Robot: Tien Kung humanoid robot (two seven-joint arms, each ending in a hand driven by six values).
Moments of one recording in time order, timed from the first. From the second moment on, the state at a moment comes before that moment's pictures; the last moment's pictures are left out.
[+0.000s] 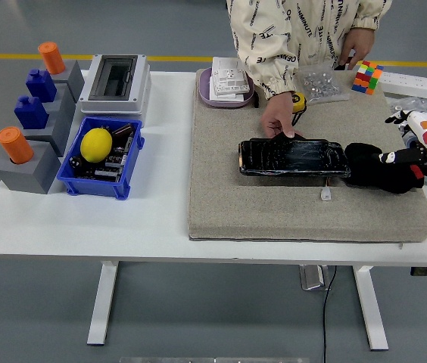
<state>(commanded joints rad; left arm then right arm) -0.08 0.21 -1.77 -0.18 1.21 -0.09 0.12 0.56 -0.42 1.05 0.91 -2.08 -0.10 0.03</state>
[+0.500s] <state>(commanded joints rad) -0.08 0.20 -1.77 -0.18 1.21 -0.09 0.12 0.59 -0.43 0.98 0.86 -1.99 -0.07 0.05</state>
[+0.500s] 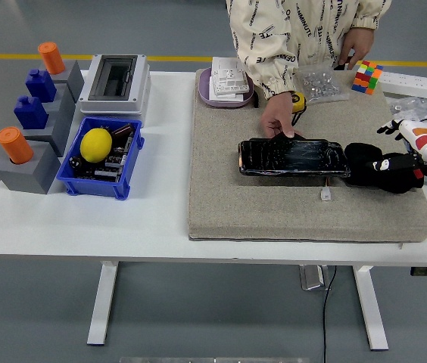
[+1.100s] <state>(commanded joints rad) -0.08 0.20 -1.75 -0.18 1.20 -0.09 0.12 0.59 -0.40 0.95 0.85 -1.99 -0.06 0.05</state>
